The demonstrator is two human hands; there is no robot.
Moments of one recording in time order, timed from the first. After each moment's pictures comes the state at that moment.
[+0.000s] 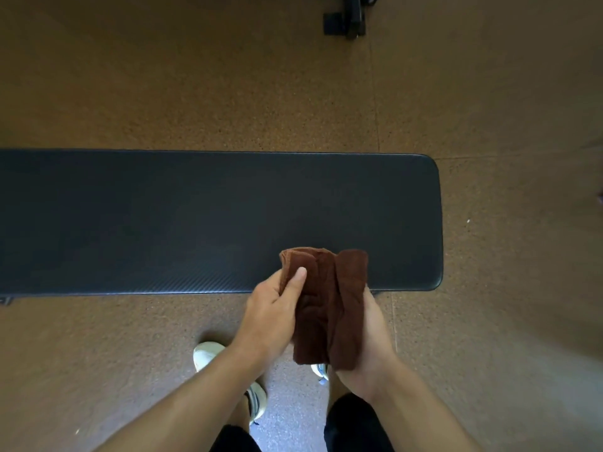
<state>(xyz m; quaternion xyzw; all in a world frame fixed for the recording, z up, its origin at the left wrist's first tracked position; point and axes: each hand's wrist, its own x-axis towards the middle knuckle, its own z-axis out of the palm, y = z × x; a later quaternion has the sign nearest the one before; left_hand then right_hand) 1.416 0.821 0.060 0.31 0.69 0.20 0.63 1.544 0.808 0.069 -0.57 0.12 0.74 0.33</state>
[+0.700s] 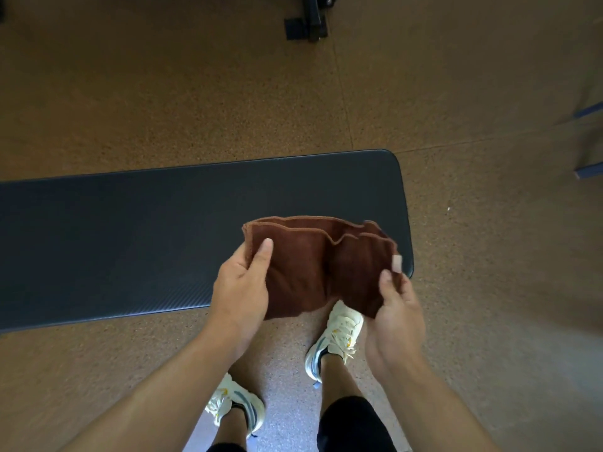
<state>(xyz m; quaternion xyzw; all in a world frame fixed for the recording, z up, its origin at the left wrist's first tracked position) 1.445 0.857 0.071 0.28 0.70 0.27 0.60 1.615 0.805 0.055 -0.72 0.06 0.51 0.47</state>
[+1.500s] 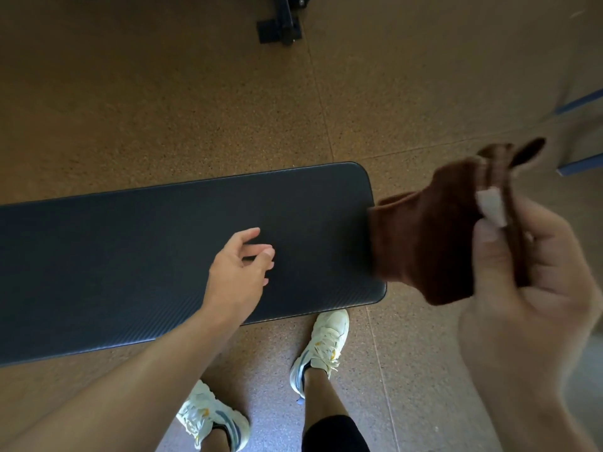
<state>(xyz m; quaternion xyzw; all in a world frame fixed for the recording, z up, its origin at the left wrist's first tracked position) 1.492 0.907 0.031 0.34 0.73 0.18 0.57 1.706 0.858 0.158 -0.74 -0.43 0.21 0.48</state>
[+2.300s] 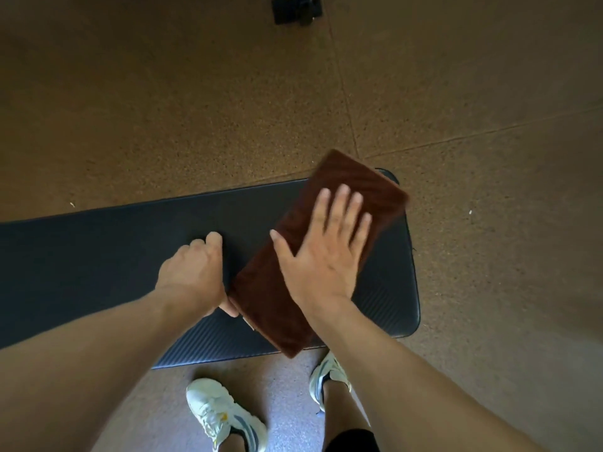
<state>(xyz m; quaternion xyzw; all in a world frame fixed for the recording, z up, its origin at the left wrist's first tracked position) 1.432 0.976 -0.017 0.63 0.64 -0.35 0.26 1.603 0.933 -0.062 -0.79 -0.57 0.22 -0.01</state>
